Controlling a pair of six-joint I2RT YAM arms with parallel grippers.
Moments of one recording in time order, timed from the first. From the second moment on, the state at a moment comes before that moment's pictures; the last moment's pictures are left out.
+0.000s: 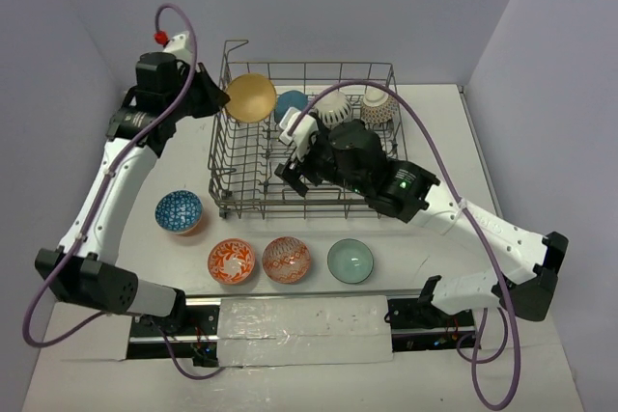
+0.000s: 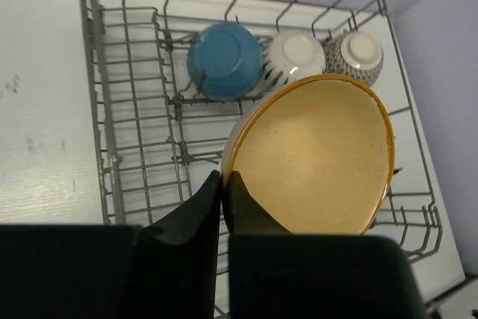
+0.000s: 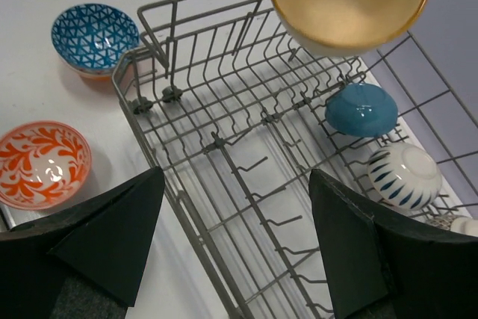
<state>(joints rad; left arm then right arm) -0.22 1.38 1.56 -0.55 0.16 -0.42 0.98 1.28 1.38 -0.40 0.08 -0.27</state>
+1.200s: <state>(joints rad) -0.26 1.56 1.56 -0.63 0.40 -0.27 0.82 1.48 1.57 -0.46 -0.36 -0.40</state>
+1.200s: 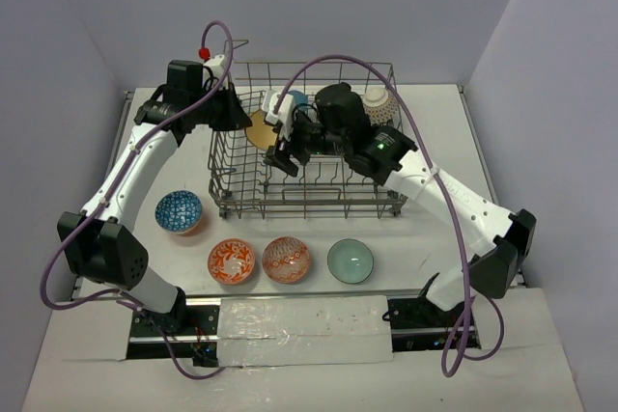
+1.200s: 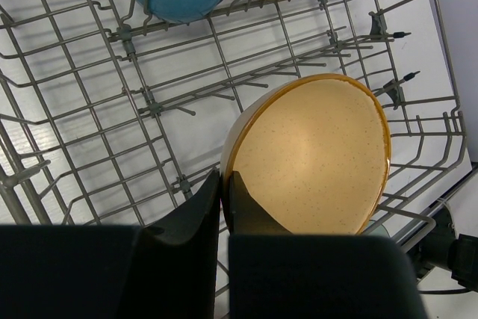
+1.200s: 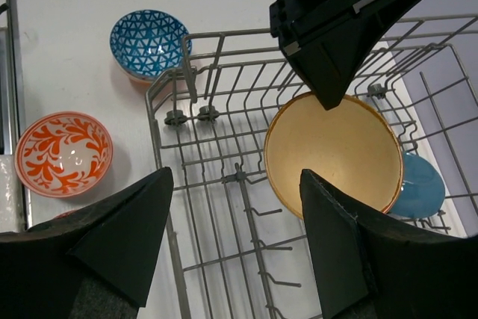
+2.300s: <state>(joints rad) -0.26 1.56 1.54 -0.63 0.42 -0.27 0.82 1.69 1.70 -0.53 -0.18 -0.43</state>
